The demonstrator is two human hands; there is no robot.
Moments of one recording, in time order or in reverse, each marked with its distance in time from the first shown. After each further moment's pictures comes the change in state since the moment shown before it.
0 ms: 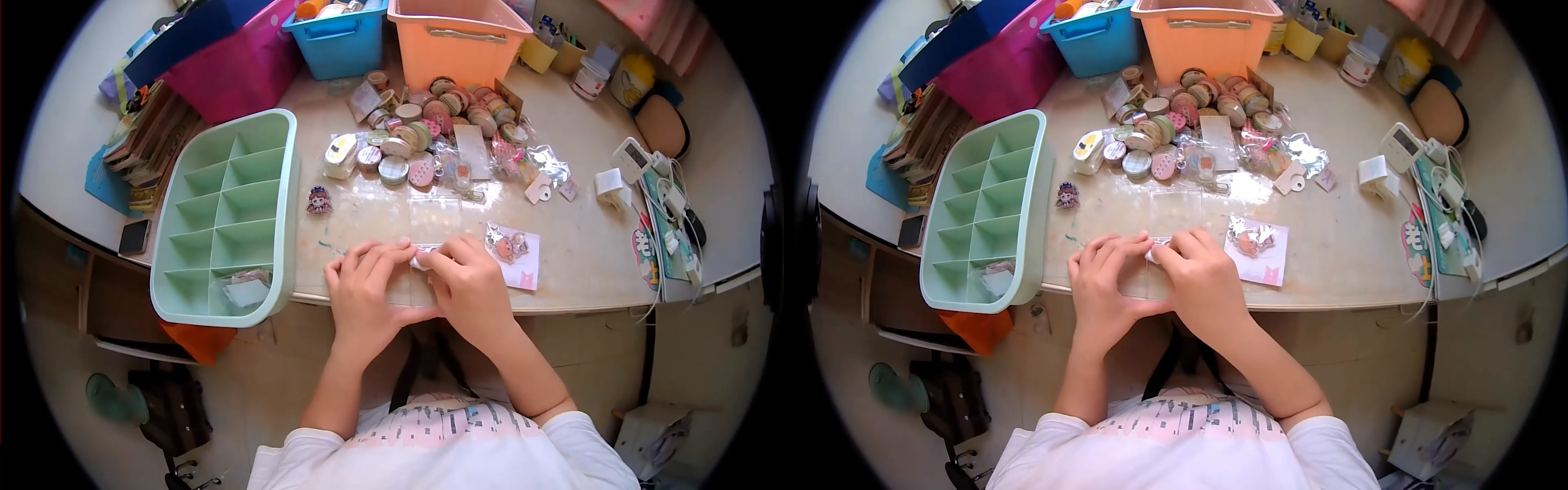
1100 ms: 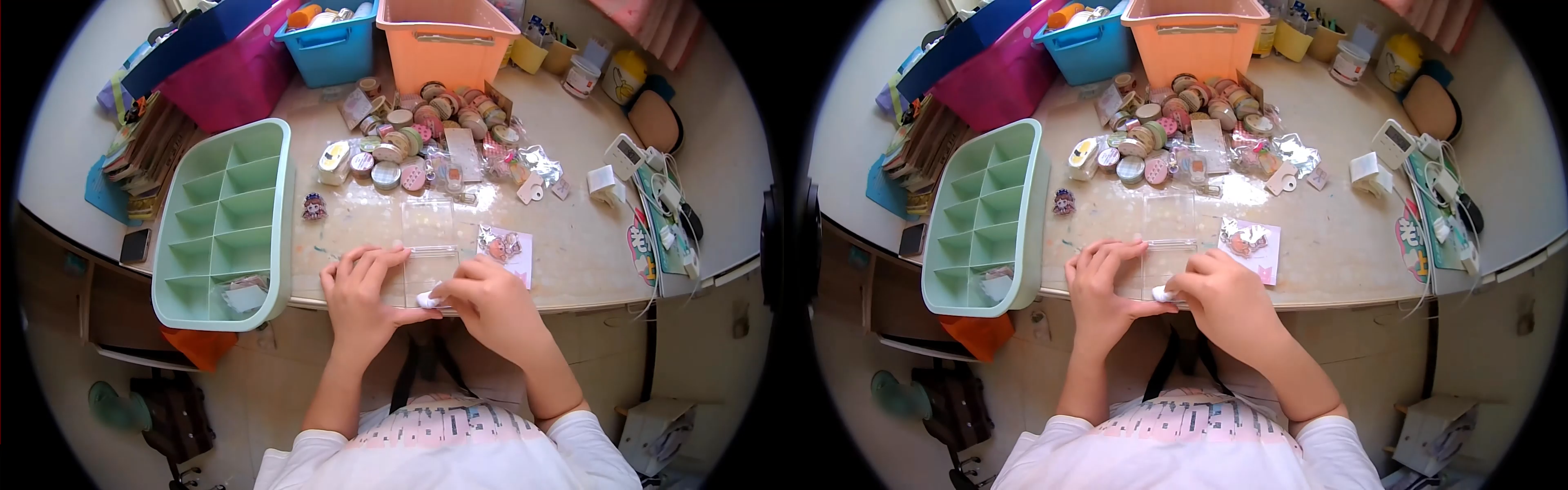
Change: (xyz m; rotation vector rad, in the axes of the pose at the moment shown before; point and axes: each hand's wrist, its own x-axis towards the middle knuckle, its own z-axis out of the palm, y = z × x) left_hand 0.000 0.002 -0.001 0.008 0.029 0.013; right_hand -0.013 0.000 -0.044 0.128 -0.246 0.028
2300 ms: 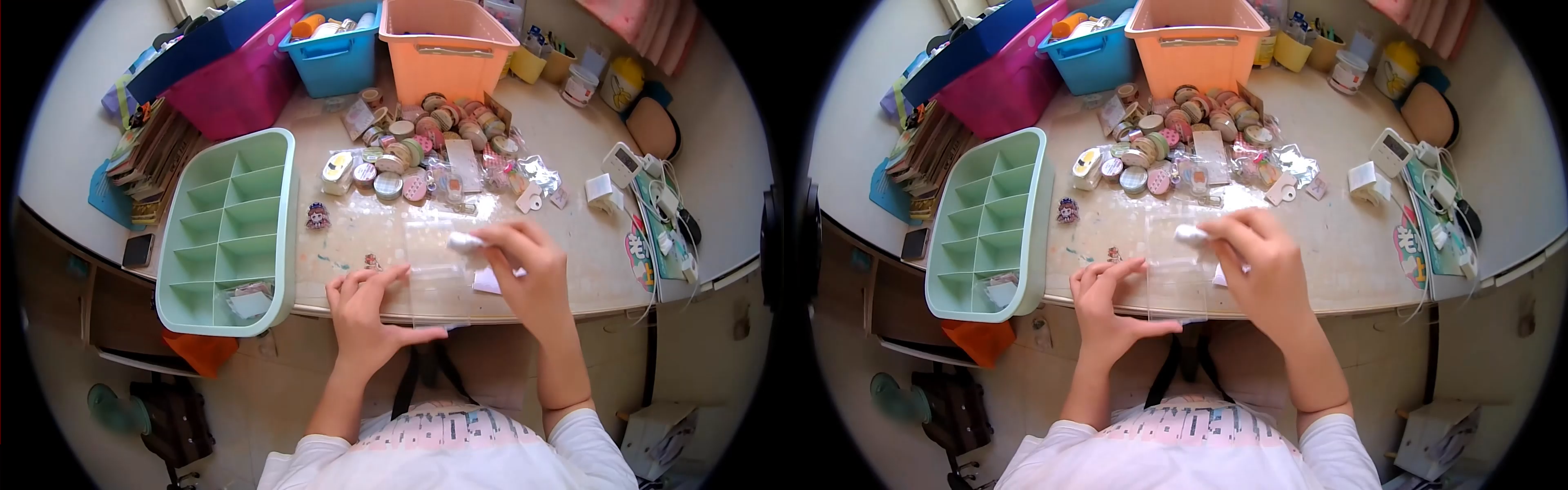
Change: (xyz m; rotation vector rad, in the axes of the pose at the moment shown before) left_hand -0.008 0.005 -0.005 -0.051 0.083 0.064; right_hand 0.020 0.008 -0.034 0.035 0.348 0.089
